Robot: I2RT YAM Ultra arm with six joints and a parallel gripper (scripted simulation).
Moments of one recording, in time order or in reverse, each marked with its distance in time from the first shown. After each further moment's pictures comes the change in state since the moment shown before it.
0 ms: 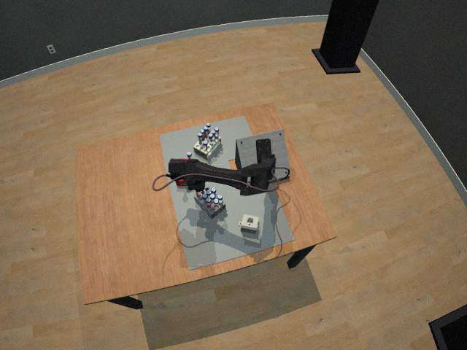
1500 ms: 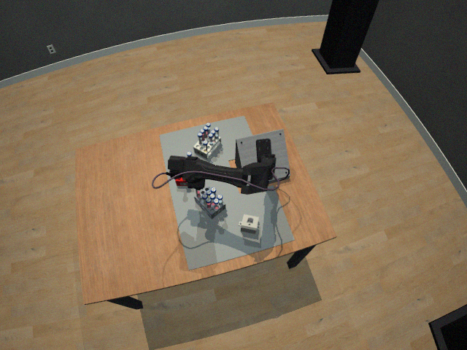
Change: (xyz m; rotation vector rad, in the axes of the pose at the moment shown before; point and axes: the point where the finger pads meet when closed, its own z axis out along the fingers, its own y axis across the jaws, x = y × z) arm 0.001 0.000 -0.016 0.000 0.002 -0.002
